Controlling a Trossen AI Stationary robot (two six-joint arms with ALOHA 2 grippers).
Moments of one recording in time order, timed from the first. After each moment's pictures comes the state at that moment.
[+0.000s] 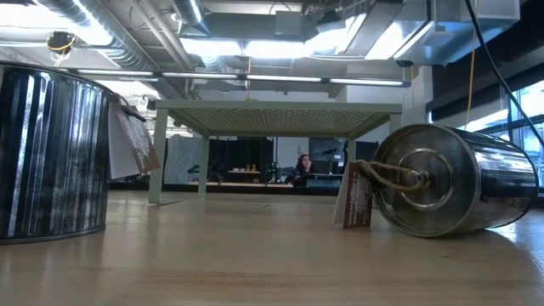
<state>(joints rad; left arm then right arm) -0.18 1.03 1.38 -0.73 -0.34 -0.76 0.10 1.77 2.12 -0.49 -0.16 0.64</state>
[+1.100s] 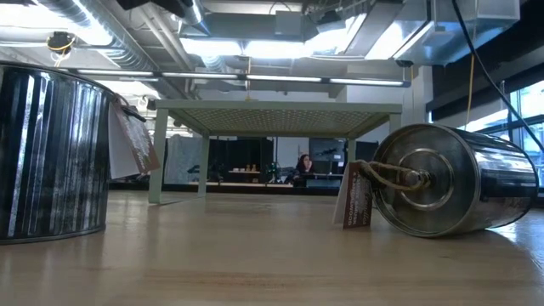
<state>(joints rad) -0.05 1.13 1.38 -1.05 -0.43 -0.71 0.11 1.77 2.03 -0.51 -0.09 0.57</state>
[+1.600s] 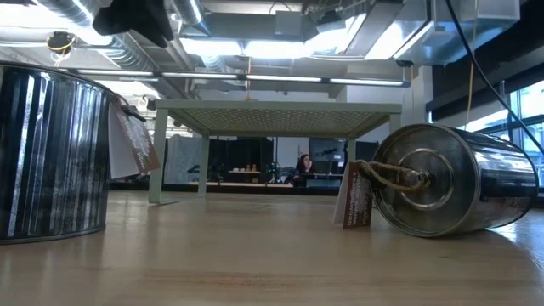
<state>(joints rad) -0.03 1.05 1.17 -1.04 -0.35 -0.92 0.09 1.77 1.96 -0.48 -0.09 0.62</state>
